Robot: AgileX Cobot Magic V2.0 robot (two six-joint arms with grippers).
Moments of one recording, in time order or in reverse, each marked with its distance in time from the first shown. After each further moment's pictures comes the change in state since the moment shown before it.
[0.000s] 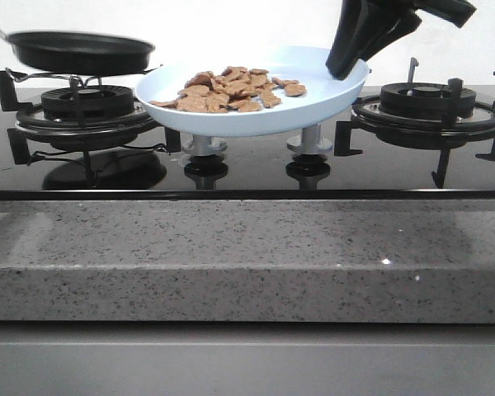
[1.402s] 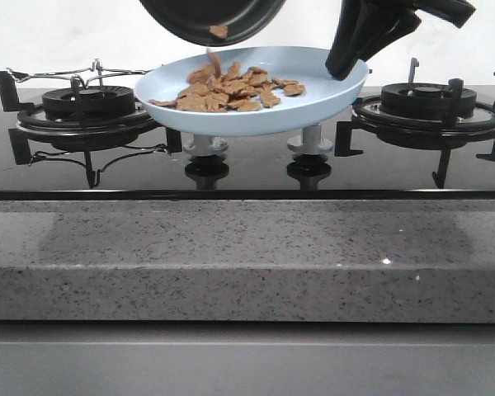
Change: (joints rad) left arm -0.950 -0.526 -0.095 1.411 -0.435 -0.045; right arm 0.000 0.000 0.000 0.000 0.000 0.000
